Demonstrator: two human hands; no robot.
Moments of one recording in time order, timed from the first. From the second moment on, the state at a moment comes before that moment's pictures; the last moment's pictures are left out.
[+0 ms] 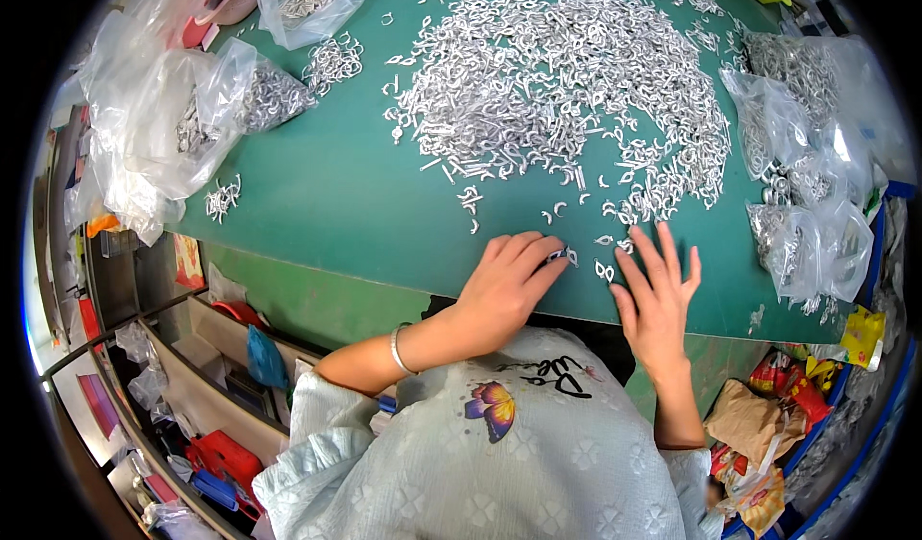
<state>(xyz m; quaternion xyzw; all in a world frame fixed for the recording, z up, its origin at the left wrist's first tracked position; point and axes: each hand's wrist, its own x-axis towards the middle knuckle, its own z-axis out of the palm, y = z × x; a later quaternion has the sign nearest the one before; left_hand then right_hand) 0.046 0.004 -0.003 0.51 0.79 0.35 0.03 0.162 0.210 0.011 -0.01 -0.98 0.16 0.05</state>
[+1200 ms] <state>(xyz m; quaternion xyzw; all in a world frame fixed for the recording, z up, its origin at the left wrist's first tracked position) 0.066 0.054 0.000 0.56 0.74 0.37 0.08 0.137 0.215 0.015 -0.04 -0.97 0.23 0.10</state>
